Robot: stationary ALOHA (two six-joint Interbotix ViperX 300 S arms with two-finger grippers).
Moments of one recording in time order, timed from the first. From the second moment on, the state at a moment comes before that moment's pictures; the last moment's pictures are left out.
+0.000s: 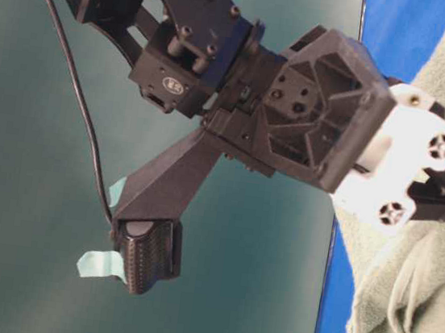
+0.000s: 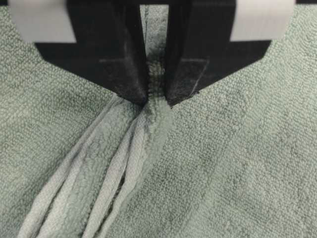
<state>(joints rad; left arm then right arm) -0.32 -0.55 0.95 0.32 0.69 -0.84 0.18 0.25 0.28 -0.34 0.60 0.75</state>
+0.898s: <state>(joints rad) -0.56 -0.47 0.91 0.31 0.28 -0.05 0.19 -0.02 0.44 -0.40 0.63 0.75</state>
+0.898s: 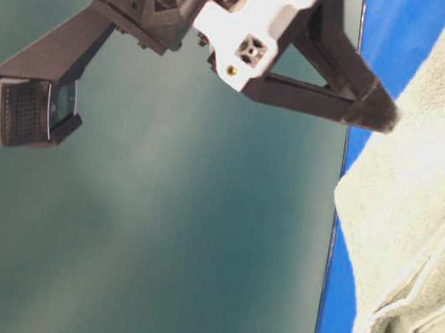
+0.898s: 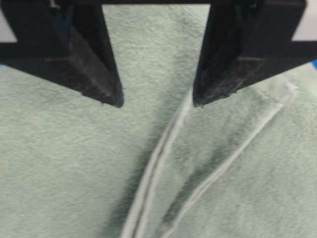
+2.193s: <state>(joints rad) -0.57 0.07 0.69 0.29 0.49 -0.19 0.17 -0.10 0.56 -0.41 0.62 0.76</state>
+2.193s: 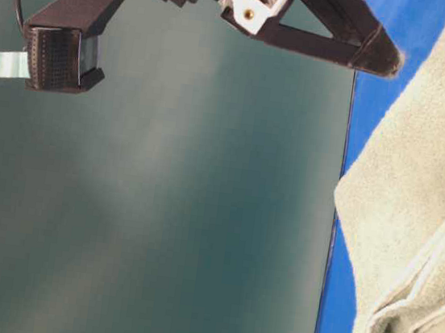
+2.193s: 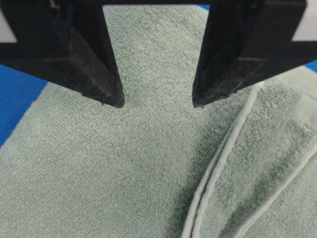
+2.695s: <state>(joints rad) -0.48 0.03 0.36 0.32 1.12 0.15 0.17 -0.23 0.68 -0.41 0.62 0.80</state>
